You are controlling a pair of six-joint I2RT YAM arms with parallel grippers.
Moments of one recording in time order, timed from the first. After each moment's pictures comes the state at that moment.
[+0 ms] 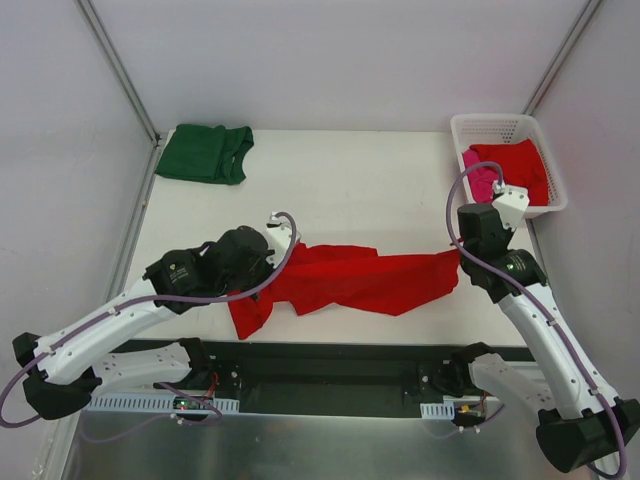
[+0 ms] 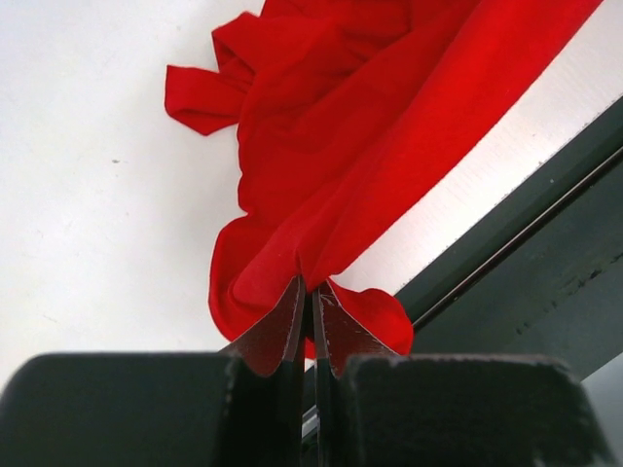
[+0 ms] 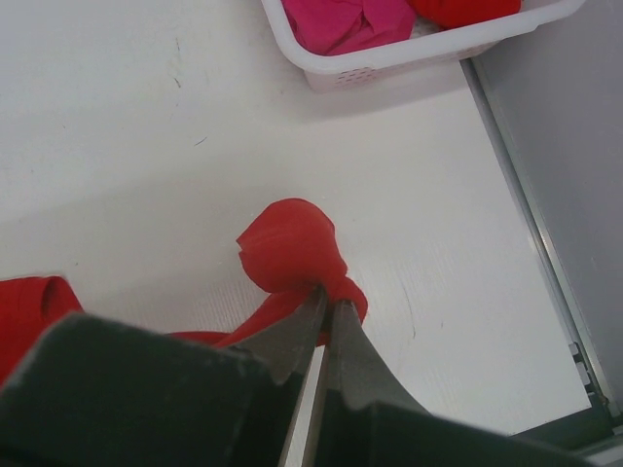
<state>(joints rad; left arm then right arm) -0.98 0.94 1.09 -0.99 -0.22 -0.06 0.36 0.89 0.95 -0.81 0.79 0.47</state>
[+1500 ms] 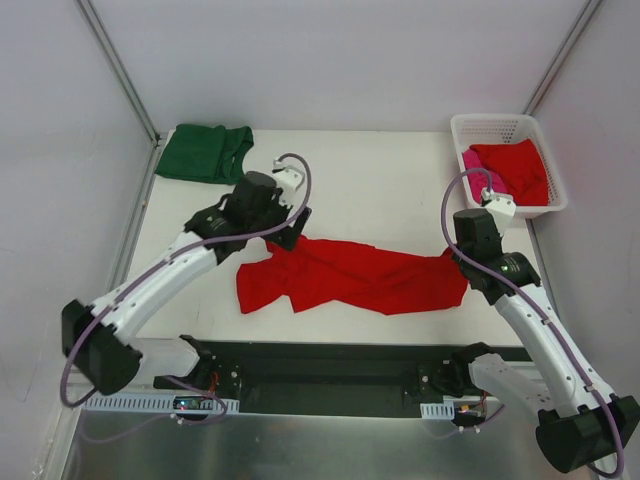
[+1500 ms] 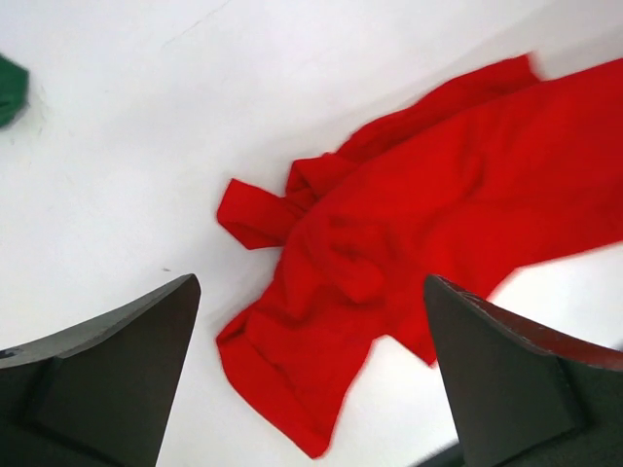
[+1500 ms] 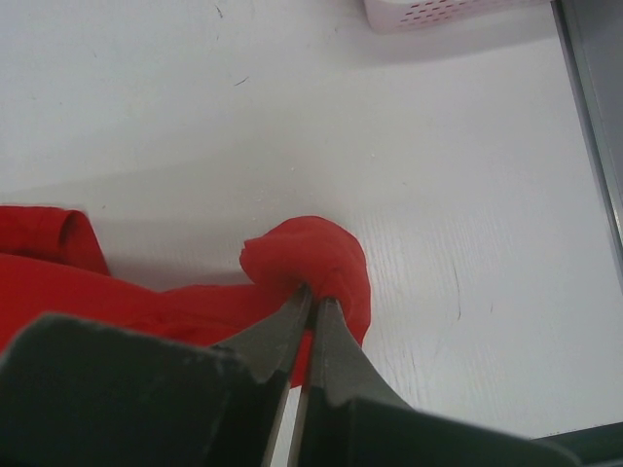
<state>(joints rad) -0.64 1.31 1.15 -0.60 -0.10 0.02 0.36 0.89 0.89 -0.80 0.61 0.50</state>
